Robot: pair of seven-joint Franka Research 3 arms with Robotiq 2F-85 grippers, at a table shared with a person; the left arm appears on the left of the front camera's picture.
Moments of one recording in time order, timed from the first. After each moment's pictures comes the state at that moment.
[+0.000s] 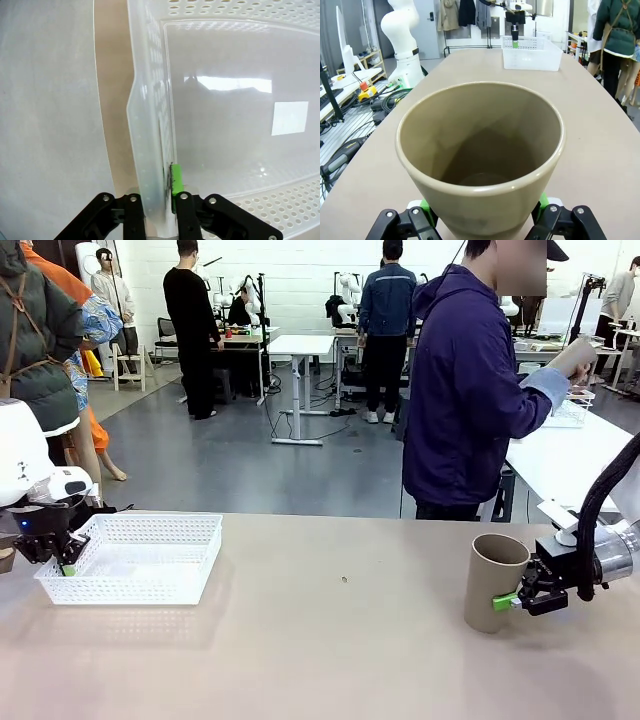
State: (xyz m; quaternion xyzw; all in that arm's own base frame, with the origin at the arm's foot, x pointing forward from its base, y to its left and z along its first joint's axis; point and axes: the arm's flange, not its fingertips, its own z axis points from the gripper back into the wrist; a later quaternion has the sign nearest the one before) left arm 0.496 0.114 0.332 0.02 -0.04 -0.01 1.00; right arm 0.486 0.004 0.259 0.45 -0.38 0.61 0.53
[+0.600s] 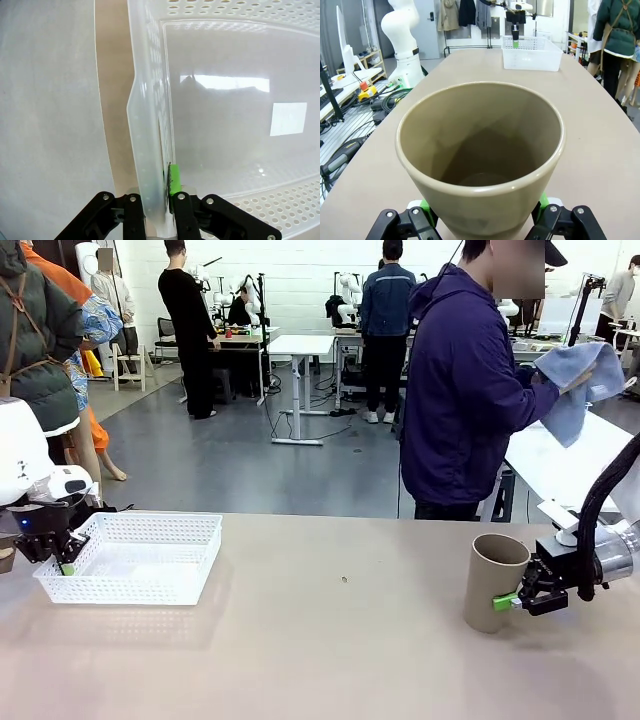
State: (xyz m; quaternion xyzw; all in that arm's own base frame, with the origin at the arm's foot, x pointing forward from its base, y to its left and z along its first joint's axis) left arm 0.497 0.114 0.334 0.02 -0.04 -0.01 1.00; right arm 0.485 0.003 0.260 0.45 -0.38 0.61 0.53
